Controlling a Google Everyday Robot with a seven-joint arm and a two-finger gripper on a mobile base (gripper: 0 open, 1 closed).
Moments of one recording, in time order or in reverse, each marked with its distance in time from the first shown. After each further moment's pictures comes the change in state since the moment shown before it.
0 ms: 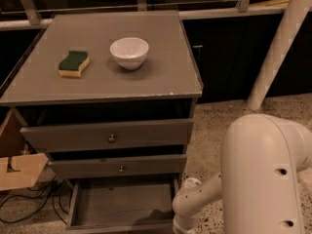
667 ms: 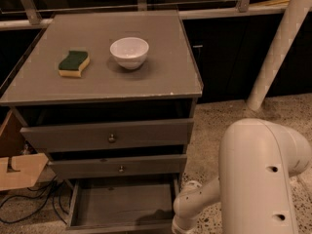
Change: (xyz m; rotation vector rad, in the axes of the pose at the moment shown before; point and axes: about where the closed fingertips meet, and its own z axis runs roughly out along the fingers) arm -0.011 -0.005 0.025 -0.034 -0.041 0.026
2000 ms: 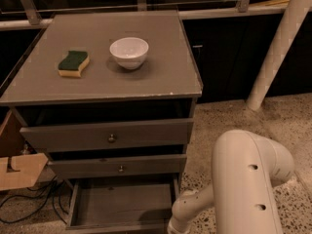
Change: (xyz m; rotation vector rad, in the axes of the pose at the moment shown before) arm -0.035 -0.011 0.060 -0.050 -0.091 -0.020
